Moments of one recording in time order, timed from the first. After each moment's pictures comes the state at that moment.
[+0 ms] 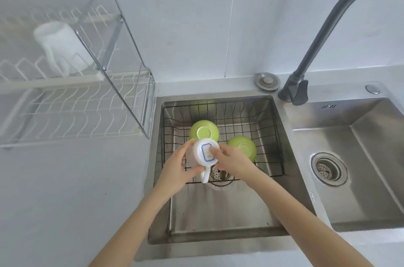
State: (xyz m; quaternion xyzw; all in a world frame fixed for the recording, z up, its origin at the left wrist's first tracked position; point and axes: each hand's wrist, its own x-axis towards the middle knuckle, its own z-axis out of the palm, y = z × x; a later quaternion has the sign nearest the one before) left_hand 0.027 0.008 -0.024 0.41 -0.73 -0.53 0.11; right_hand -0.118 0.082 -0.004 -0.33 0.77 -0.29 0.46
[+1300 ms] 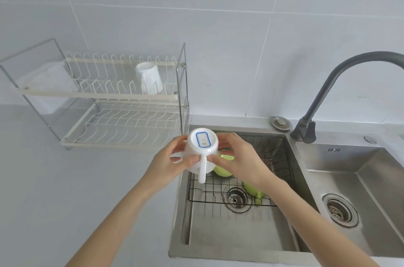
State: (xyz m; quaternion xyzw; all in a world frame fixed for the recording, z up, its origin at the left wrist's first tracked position) left_hand 0.137 0.000 0.085 0.33 -0.73 -0.53 0.26; right_hand -0.027 0.094 0.116 -0.56 0.69 -0.38 0.24
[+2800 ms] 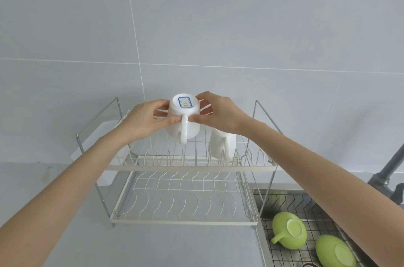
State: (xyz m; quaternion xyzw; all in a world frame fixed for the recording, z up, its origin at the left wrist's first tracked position) left_hand 0.270 -0.289 0.232 0.31 -0.86 -0.30 0.28; right_hand 0.106 -0.190 0.254 -0.64 0.68 -0.32 0.14
